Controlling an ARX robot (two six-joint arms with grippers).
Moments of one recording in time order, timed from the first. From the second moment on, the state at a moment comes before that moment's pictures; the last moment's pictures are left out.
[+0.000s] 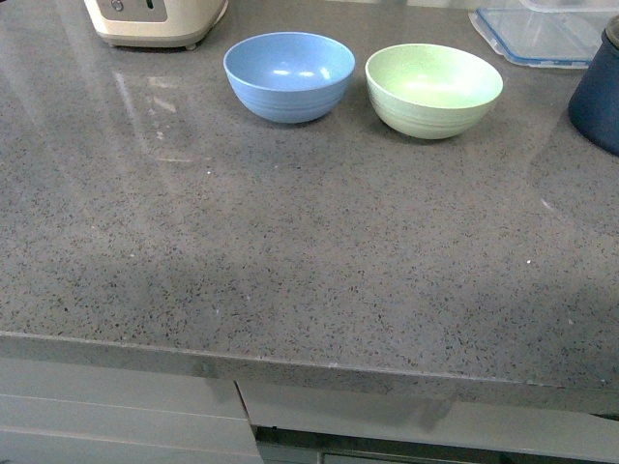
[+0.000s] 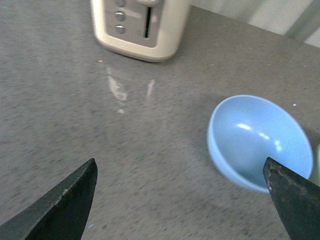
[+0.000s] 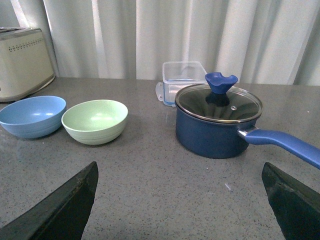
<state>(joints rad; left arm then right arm) -0.33 1.51 0.87 0.21 -0.47 -0.37 0.00 0.00 0.01 0.00 0.00 -0.01</state>
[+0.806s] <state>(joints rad) -0.29 0.80 0.16 0.64 -0.28 -0.07 0.00 0.00 0.01 0.00 0.00 -0.01</state>
